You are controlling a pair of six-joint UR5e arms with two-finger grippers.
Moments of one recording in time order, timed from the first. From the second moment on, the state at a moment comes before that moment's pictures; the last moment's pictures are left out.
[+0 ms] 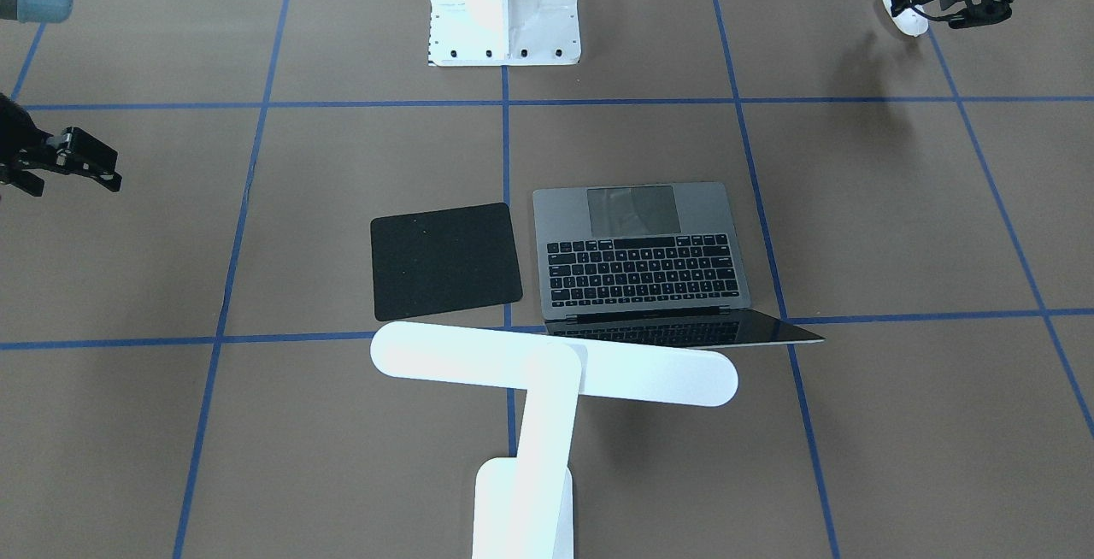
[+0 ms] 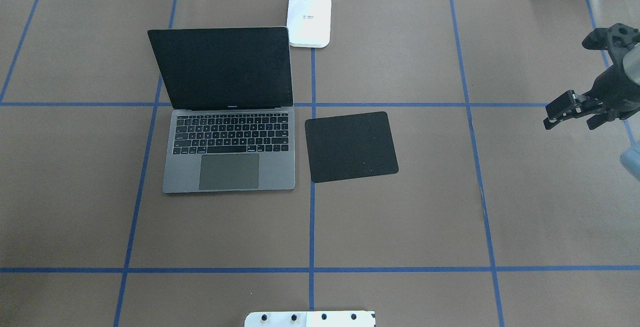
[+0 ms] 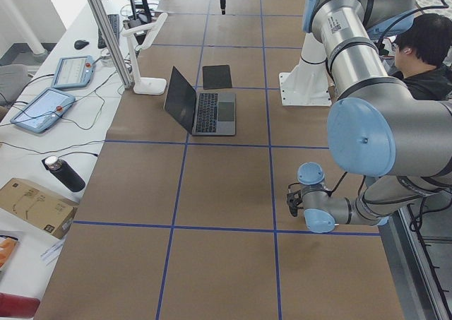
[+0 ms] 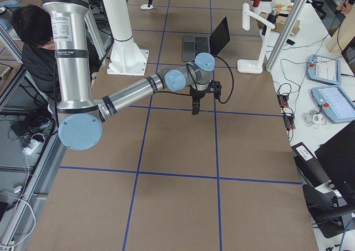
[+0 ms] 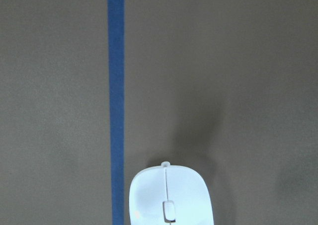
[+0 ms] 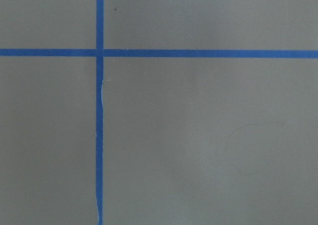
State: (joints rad) left arm 0.01 -0.78 -1.69 -2.96 -1.92 -1.64; right arm 1.09 -1.51 1.96 -1.63 2.32 0.59
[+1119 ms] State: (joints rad) left arm 0.03 -0.81 -1.67 -2.97 -1.92 -1.65; right arm 1.09 -1.51 1.96 -1.63 2.30 0.59
